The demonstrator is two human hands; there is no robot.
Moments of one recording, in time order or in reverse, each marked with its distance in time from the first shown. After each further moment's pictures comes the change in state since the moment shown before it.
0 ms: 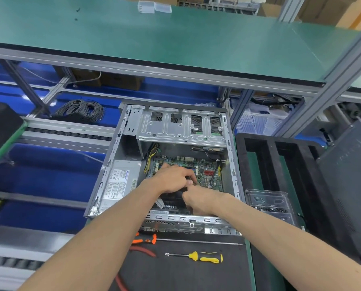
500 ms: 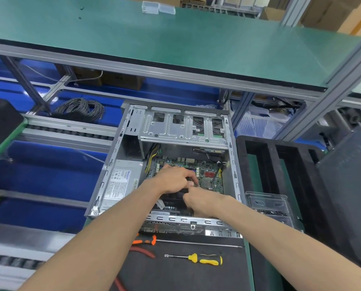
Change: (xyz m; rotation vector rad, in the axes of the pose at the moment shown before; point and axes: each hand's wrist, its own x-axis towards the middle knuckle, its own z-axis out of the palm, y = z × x) left_hand -0.001 -0.004 -0.001 -0.053 -0.002 0.000; right_hand -0.004 -0.001 -0.001 -0.011 0.034 -0.052
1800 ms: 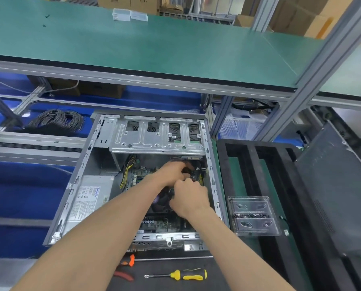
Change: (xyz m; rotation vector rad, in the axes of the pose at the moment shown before) left_hand 0.088 0.025 0.002 -0.102 0.003 -0.041; right_hand 0.001 0.008 0.003 0.170 0.478 0.588
